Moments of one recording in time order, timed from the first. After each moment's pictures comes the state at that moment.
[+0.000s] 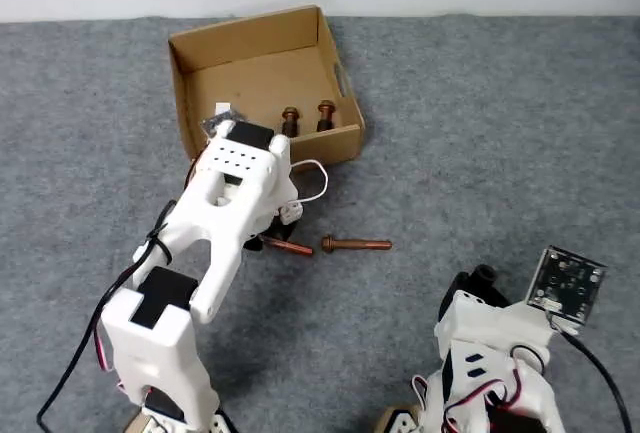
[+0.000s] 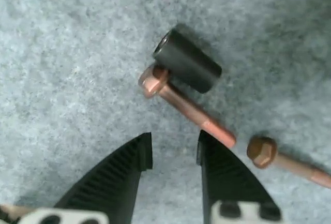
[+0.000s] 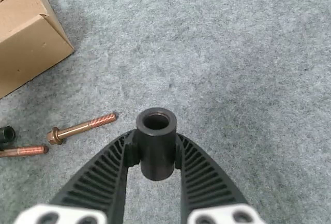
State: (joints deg) left arm 15.3 18.7 3.6 88.6 58.0; right arm 7.6 -103.6 60.7 91.4 -14.2
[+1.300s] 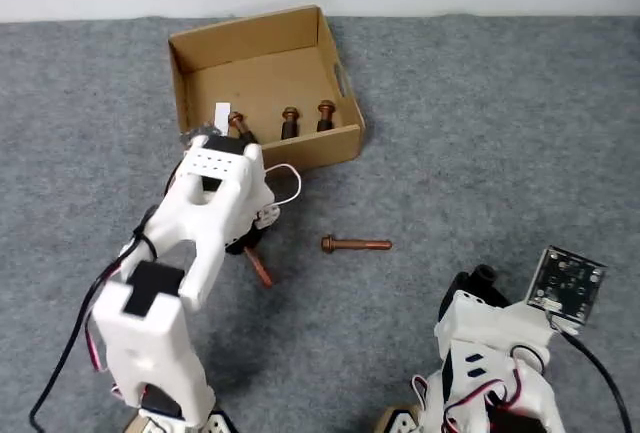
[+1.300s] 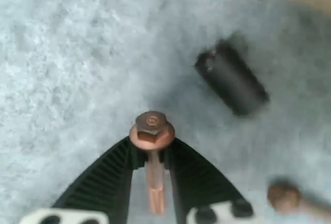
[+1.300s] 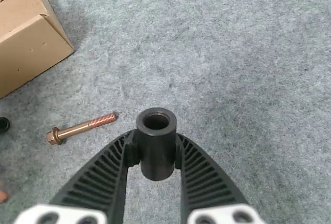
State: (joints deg) left arm 9.8 17.9 9.4 81.9 54.9; right arm 7.6 -103.6 60.7 91.4 -14.2
